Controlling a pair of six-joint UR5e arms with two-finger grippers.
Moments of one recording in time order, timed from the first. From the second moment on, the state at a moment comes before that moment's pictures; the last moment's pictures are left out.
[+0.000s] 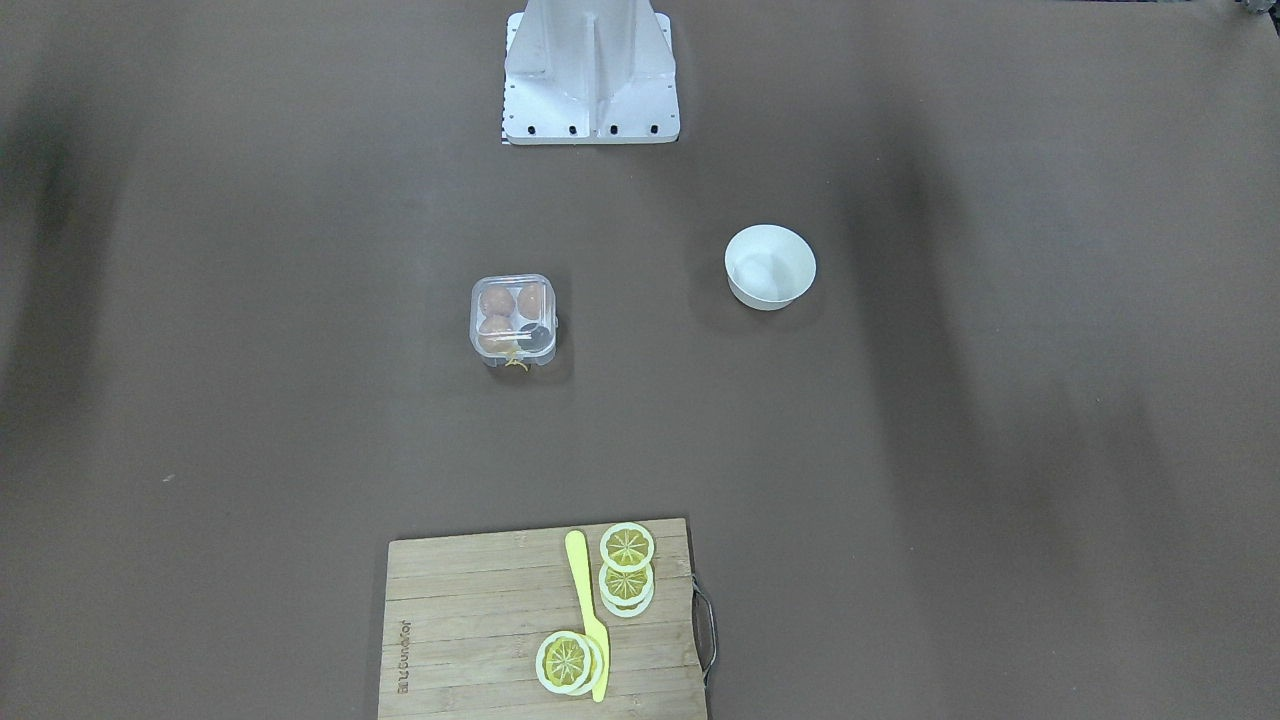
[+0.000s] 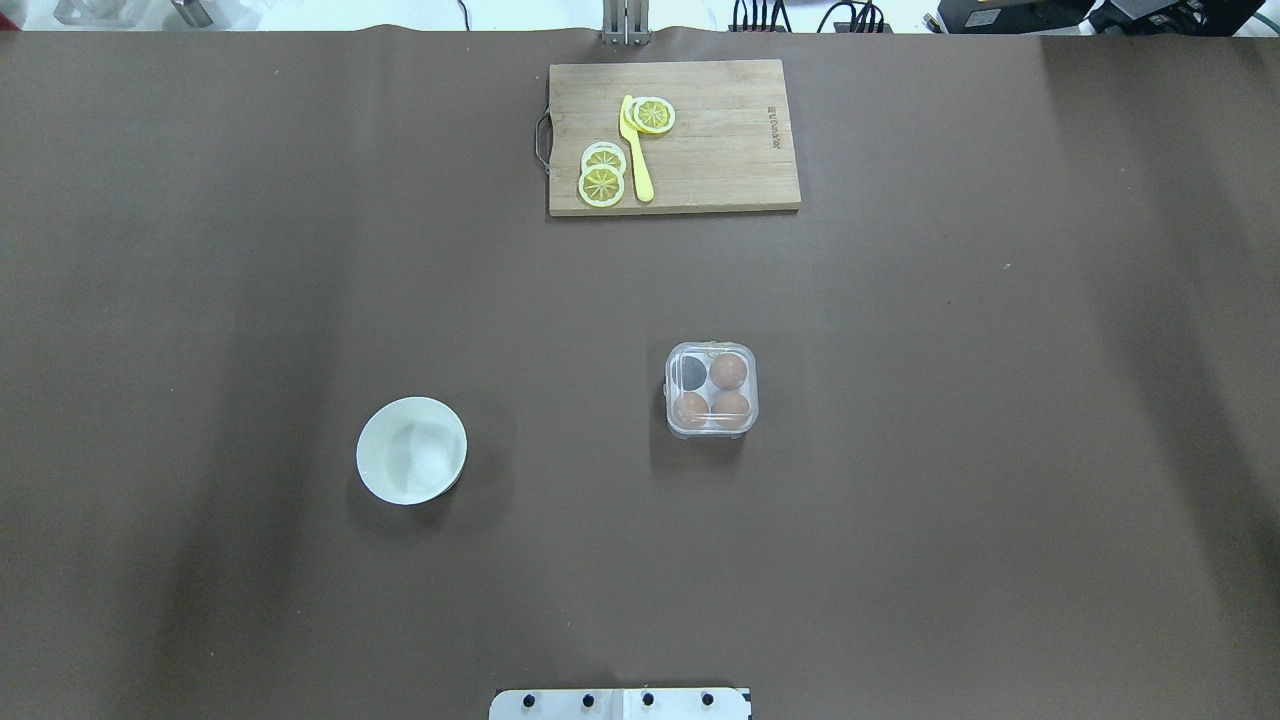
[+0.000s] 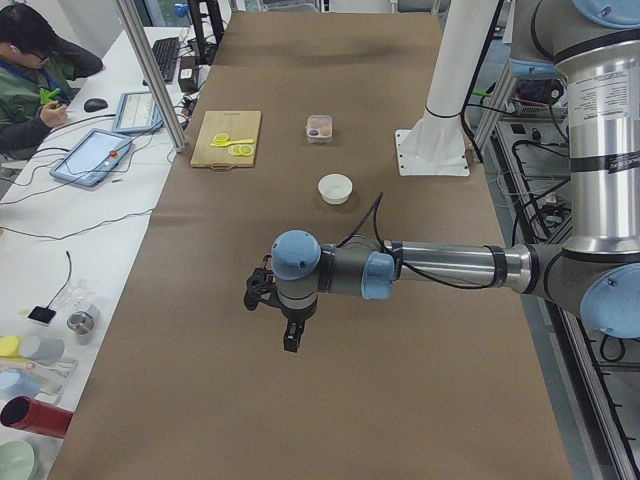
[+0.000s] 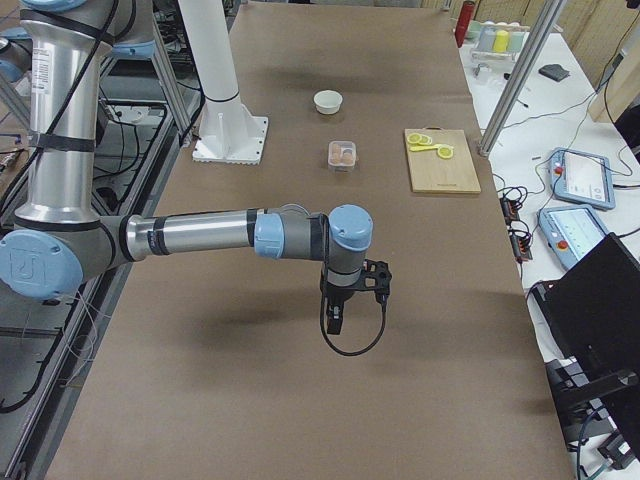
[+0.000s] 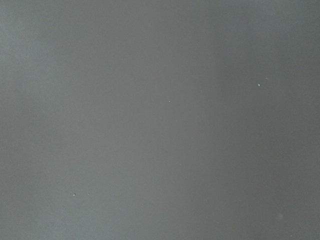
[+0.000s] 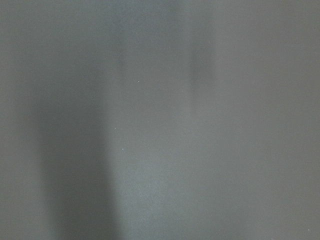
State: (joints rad) left arm -1.55 -1.42 -1.76 -1.63 -2.38 0.10; right arm 1.50 -1.71 1.83 -1.71 2.26 0.04
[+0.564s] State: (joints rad) left arm -1.55 -1.42 -1.76 -1.62 -2.38 0.10; right arm 1.48 -1.71 1.83 -1.70 2.26 0.04
